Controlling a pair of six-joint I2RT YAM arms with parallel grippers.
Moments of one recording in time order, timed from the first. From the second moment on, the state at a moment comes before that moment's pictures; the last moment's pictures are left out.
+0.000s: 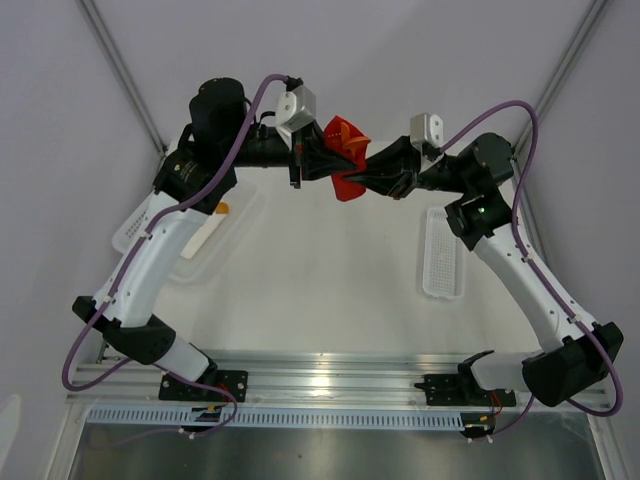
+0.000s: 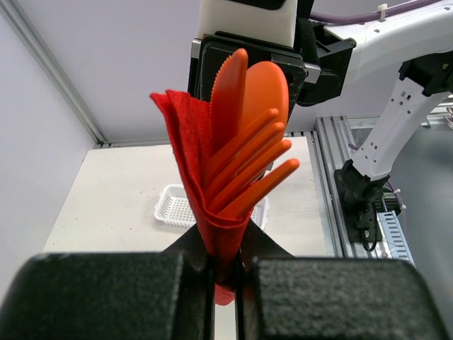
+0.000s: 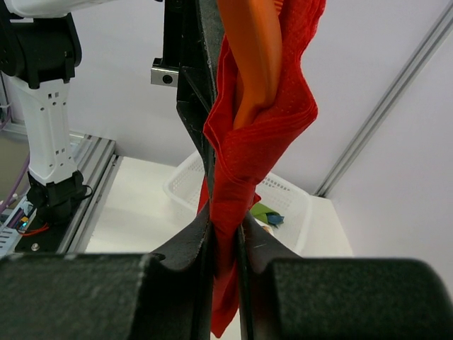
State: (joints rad) left arm -0.60 1.52 2.01 -0.54 0.94 0.17; right arm 0.44 1.31 1.38 0.35 -1.11 0.03
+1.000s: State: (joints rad) left arm -0.58 1.52 2.01 -0.60 0.88 0.20; right arm 0.35 1.34 1.36 0.24 -1.13 0.07
